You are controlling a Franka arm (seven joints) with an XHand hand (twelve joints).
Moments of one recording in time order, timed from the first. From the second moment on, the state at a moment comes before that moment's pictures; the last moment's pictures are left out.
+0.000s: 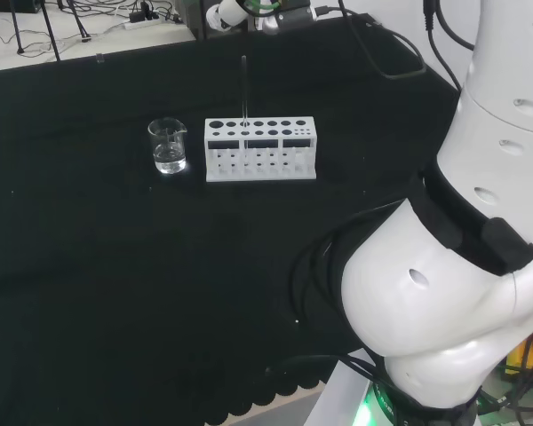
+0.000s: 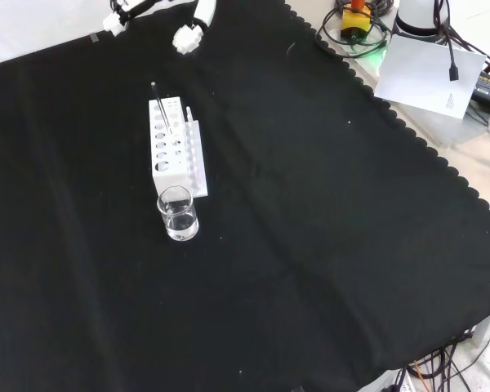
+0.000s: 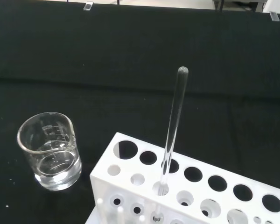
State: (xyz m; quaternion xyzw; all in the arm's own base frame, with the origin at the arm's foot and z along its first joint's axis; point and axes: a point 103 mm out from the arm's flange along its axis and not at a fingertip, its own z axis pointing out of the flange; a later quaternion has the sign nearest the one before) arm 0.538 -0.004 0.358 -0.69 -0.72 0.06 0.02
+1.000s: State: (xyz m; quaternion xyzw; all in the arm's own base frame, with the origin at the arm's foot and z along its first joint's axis) arm 0.543 -0.028 0.295 -0.69 -0.71 0.08 0.06
